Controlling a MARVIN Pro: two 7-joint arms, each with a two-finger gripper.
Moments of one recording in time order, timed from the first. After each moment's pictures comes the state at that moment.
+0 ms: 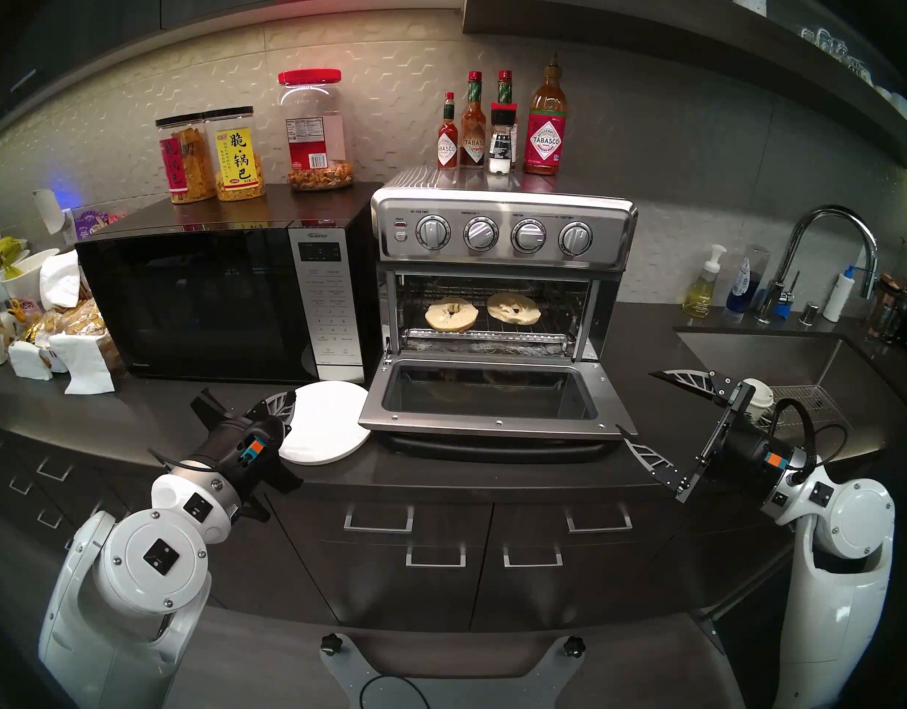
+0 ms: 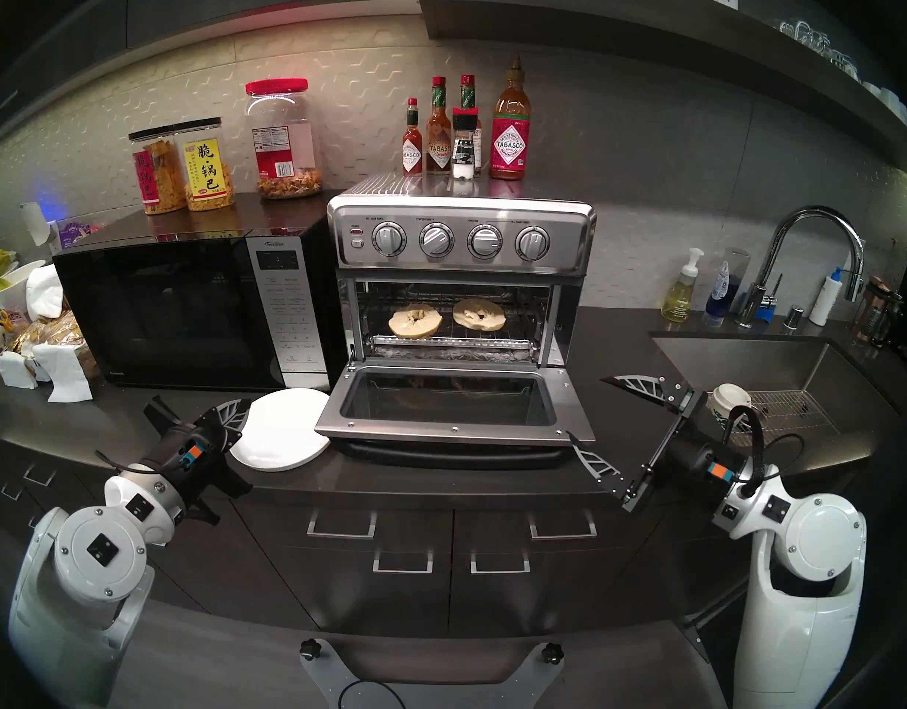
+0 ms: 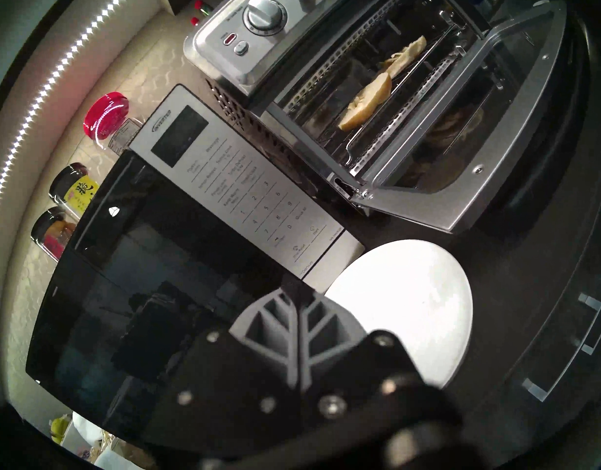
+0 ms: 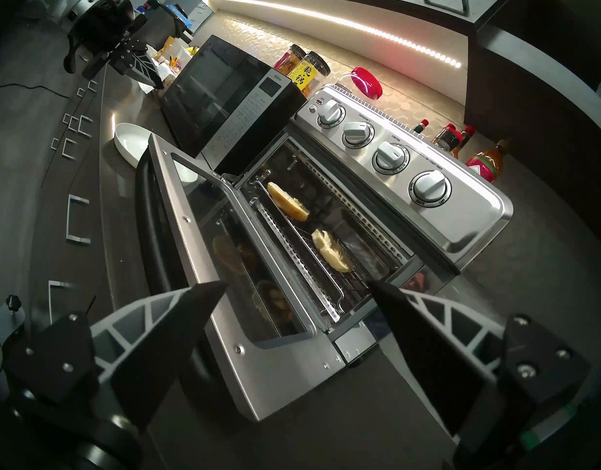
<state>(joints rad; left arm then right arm) 2.21 -1.12 -1.77 -2.42 0.36 0.28 -0.17 -1.88 -1.39 2.15 -2.20 -0.05 -0.26 1.13</state>
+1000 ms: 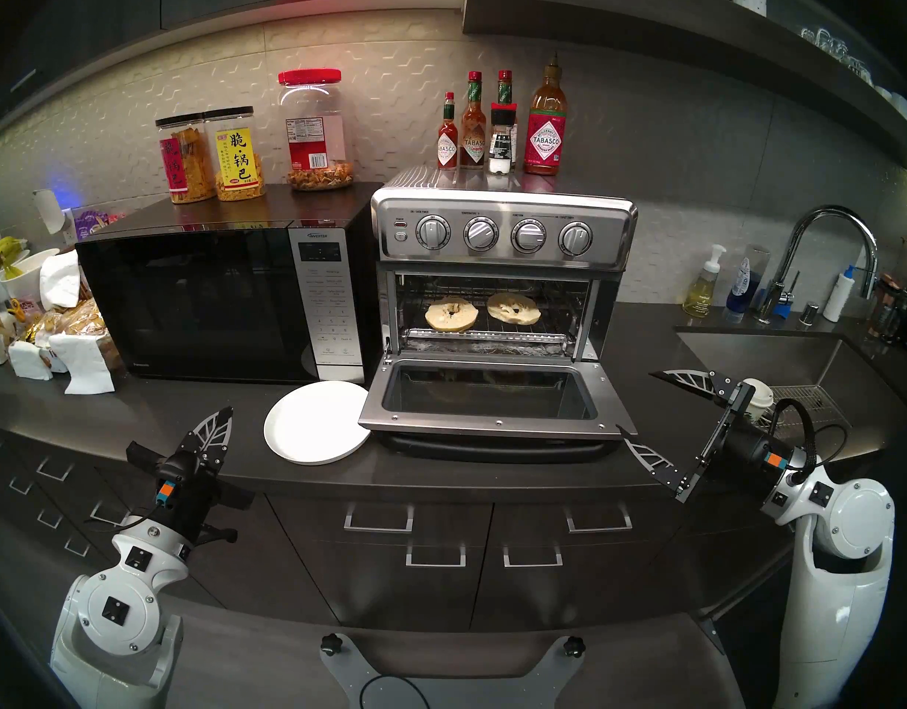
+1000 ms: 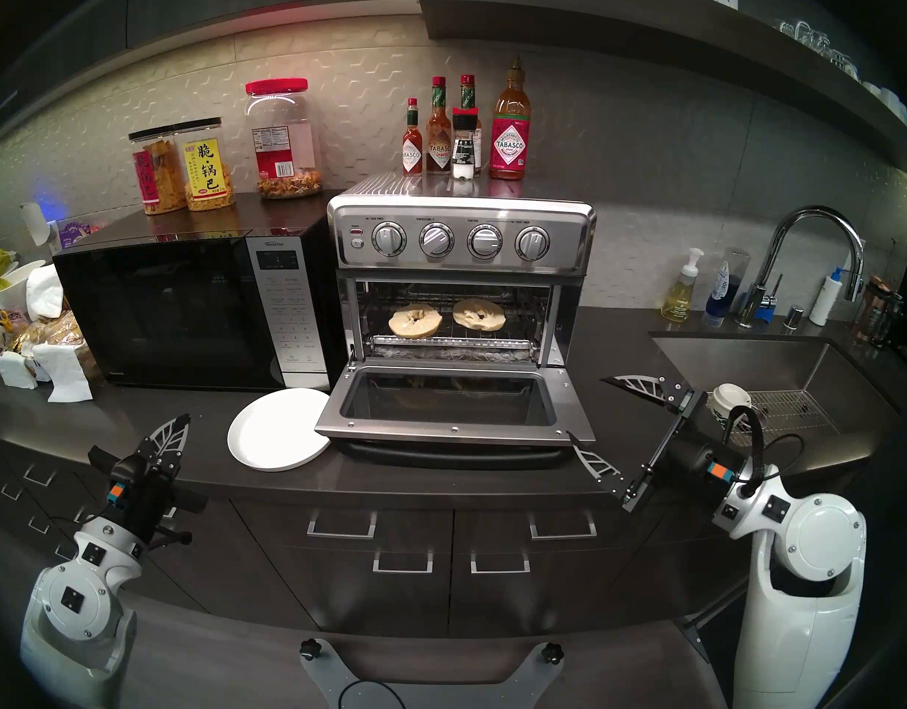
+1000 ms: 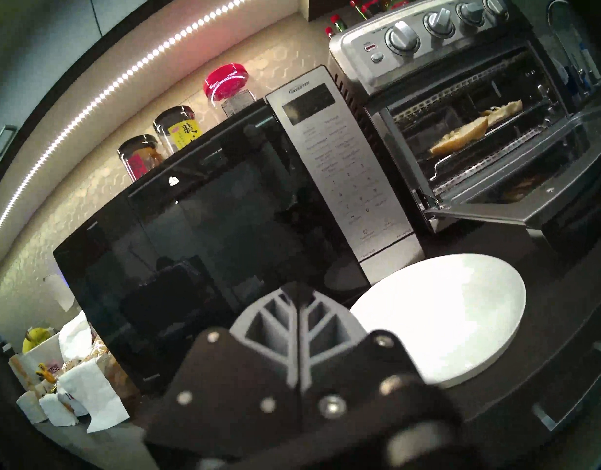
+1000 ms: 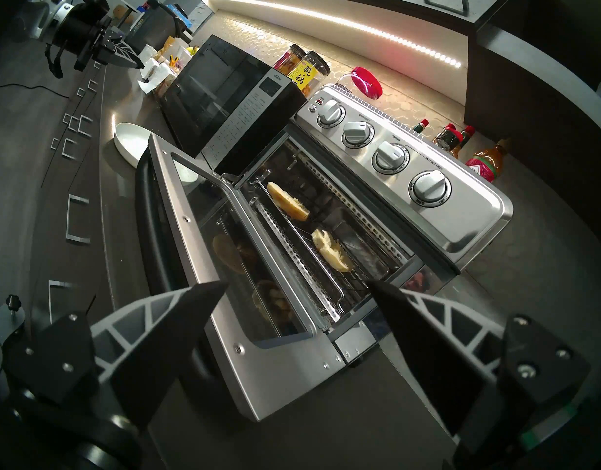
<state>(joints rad) 2.33 -1.28 -1.93 -2.26 0.05 -0.17 -0.03 -1.88 -1.39 2.15 -2.20 -0.05 -0.26 1.13</state>
